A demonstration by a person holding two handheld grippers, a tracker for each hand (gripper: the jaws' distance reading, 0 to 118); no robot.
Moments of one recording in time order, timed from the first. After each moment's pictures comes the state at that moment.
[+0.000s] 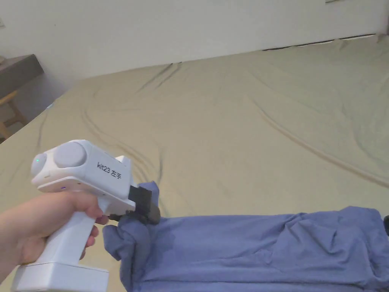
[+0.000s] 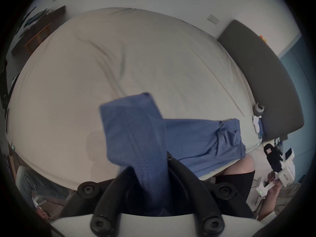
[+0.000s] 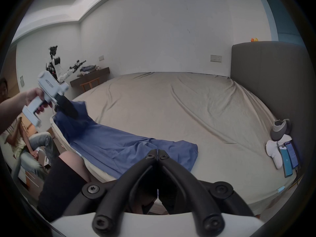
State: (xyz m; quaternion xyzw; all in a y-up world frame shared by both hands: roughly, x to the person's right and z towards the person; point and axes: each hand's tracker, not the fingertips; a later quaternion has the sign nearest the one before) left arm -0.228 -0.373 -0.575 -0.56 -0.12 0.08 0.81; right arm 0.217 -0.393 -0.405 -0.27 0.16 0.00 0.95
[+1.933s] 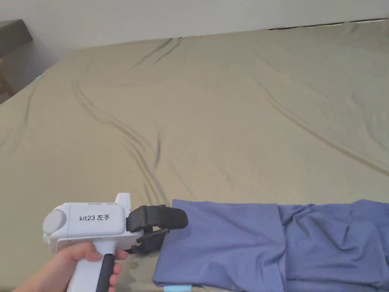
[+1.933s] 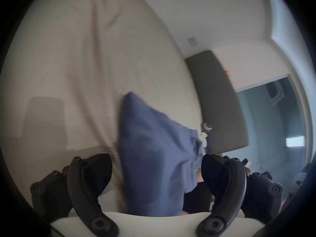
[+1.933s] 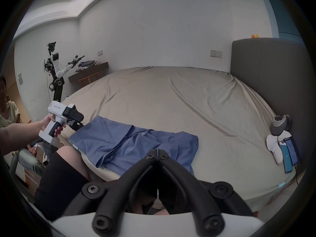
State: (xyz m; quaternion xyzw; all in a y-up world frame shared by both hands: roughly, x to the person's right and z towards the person) left arm -0.330 -0.545 -0.579 -0.45 -0.33 0.38 0.74; right arm 0.210 -0.410 -0.404 -0.30 0.15 0.01 0.94
